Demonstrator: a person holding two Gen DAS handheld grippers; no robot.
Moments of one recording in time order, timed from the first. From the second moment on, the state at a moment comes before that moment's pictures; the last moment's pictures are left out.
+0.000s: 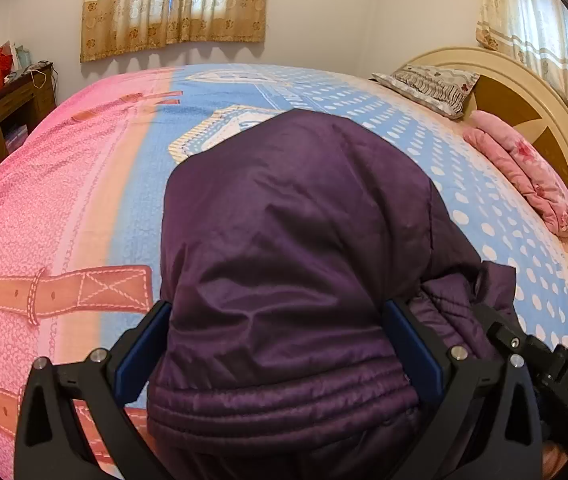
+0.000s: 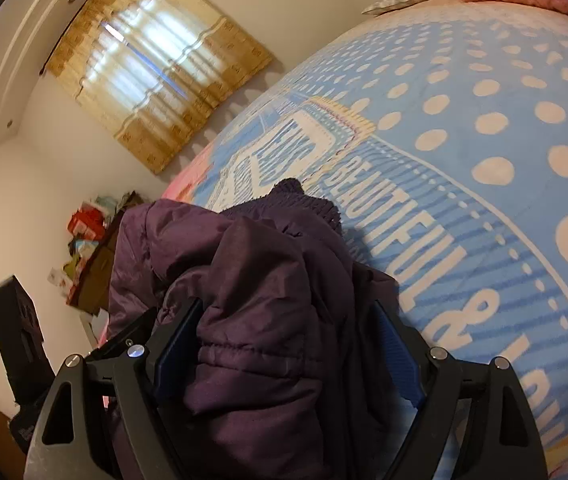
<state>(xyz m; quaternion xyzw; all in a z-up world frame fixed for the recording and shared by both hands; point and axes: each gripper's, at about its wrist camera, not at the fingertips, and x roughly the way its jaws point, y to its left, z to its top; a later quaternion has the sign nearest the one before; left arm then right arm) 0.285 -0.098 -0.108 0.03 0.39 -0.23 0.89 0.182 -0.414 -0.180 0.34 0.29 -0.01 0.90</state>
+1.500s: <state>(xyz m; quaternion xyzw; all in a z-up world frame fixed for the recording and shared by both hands) 0.238 0.007 -0.070 -0.10 0.38 -0.31 0.86 0.221 -0.381 -0.162 0.36 0.28 0.26 0.85</state>
